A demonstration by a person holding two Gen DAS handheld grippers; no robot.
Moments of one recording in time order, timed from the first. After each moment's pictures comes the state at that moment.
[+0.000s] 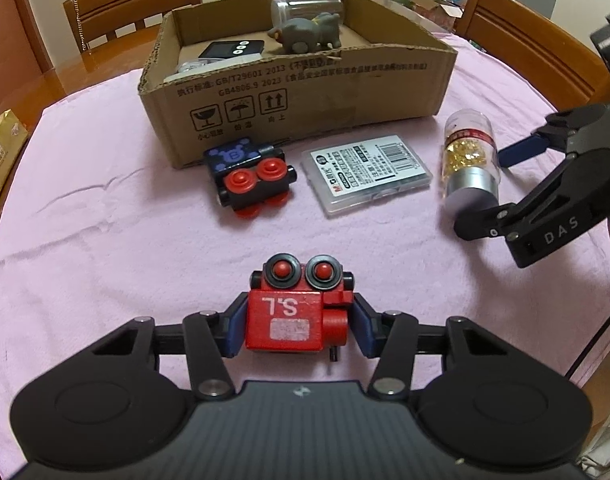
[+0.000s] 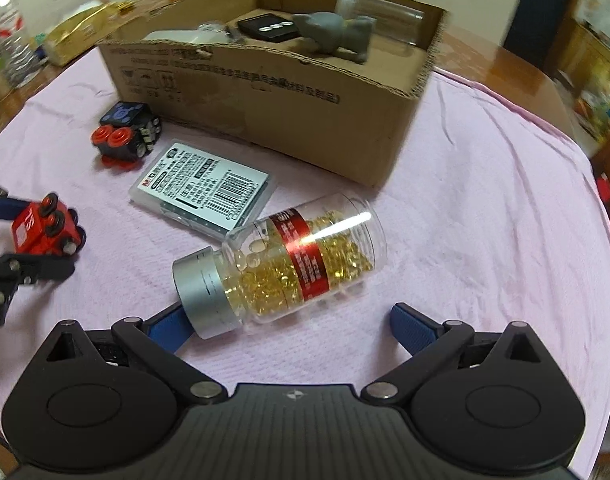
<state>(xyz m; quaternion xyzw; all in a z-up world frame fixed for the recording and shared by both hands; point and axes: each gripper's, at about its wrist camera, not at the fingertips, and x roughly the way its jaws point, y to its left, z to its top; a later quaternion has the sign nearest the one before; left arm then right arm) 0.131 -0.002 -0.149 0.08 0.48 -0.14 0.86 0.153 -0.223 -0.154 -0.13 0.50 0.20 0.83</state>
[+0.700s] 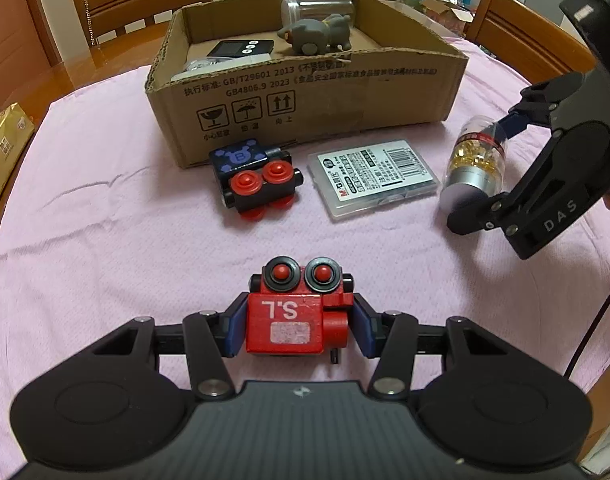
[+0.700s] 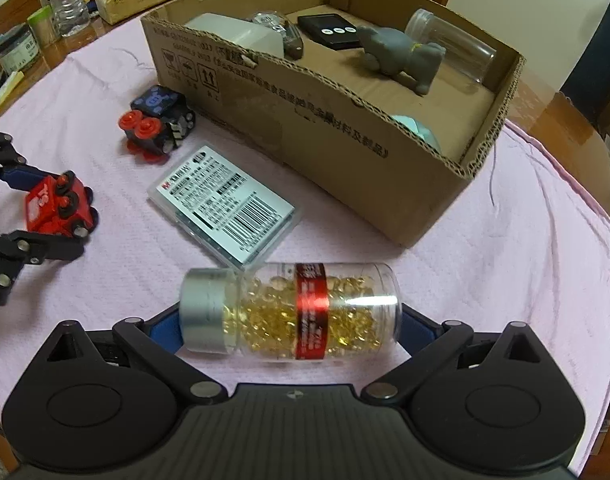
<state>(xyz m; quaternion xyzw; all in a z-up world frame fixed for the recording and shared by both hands) 0.134 -0.003 -0.149 0.07 0.48 -0.13 0.86 0.188 -0.203 -0.147 -0.20 0.50 0.27 0.79</state>
